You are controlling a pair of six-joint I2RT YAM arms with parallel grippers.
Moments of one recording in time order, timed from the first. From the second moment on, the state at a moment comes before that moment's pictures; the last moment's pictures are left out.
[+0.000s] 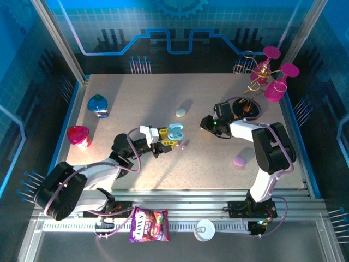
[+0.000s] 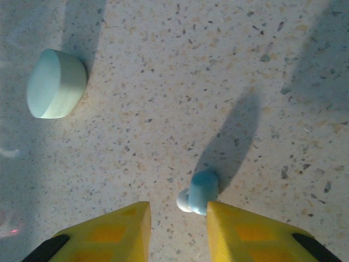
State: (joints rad) left arm -0.53 1.29 0.36 1.12 0.71 -0.09; right arm 0.29 1.81 0.97 -0.06 -0.25 0.70
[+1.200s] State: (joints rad) left arm -0.53 1.30 0.37 1.12 0.71 -0.09; right arm 0.28 1.93 1.07 -0.07 -0.35 0.63
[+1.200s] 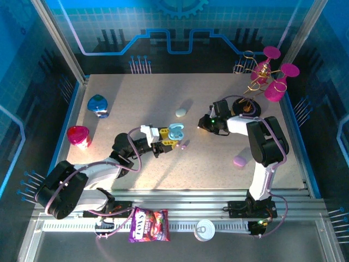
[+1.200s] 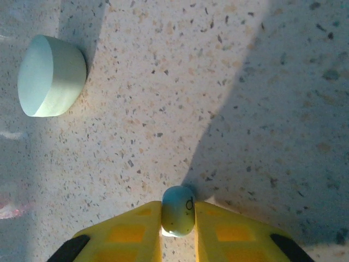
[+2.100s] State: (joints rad) left arm -0.46 1.42 0.41 1.12 0.63 -0.21; right arm 0.43 1.37 1.00 -0.39 -0.20 0.39
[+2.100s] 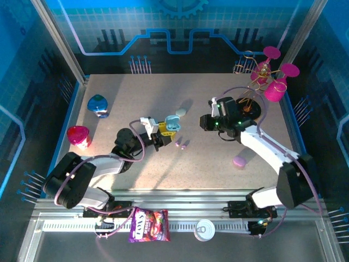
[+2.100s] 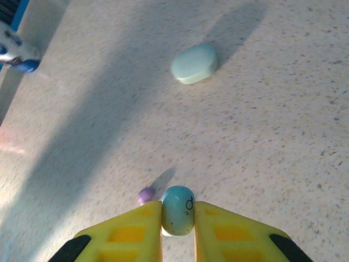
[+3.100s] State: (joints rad) left arm -0.46 1.48 0.46 1.04 0.68 -0.23; right arm 0.73 1.38 1.25 -0.57 -0.12 0.23
